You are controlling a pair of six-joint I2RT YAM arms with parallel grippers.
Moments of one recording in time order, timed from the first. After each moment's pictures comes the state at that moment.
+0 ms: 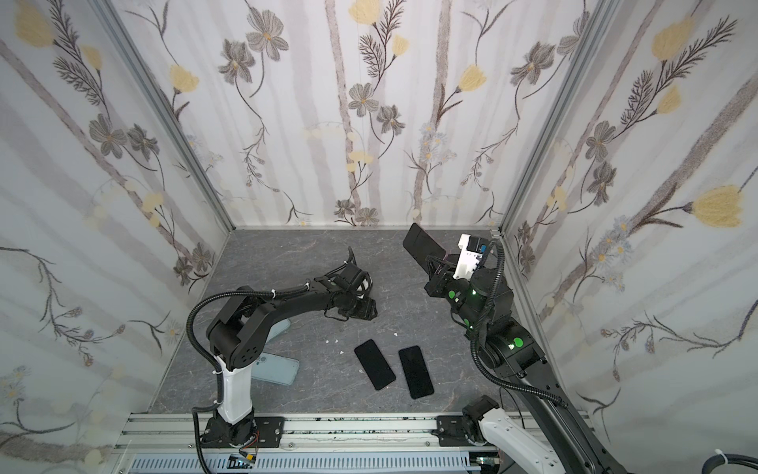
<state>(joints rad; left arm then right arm) -0.71 1.99 1.32 -0.43 0.27 -0.46 0.50 0.81 1.01 -0.31 0.05 0.59</state>
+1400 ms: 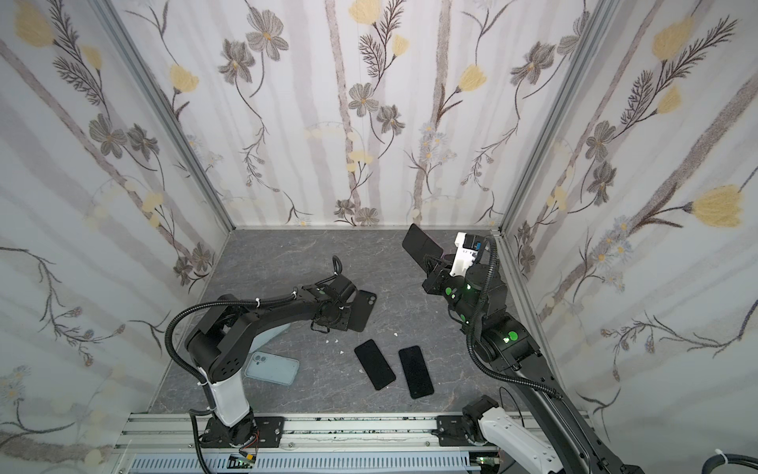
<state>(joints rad) -0.71 1.83 1.11 -0.56 -0.11 -0.46 0.49 0.85 1.01 -0.31 0.06 0.59</state>
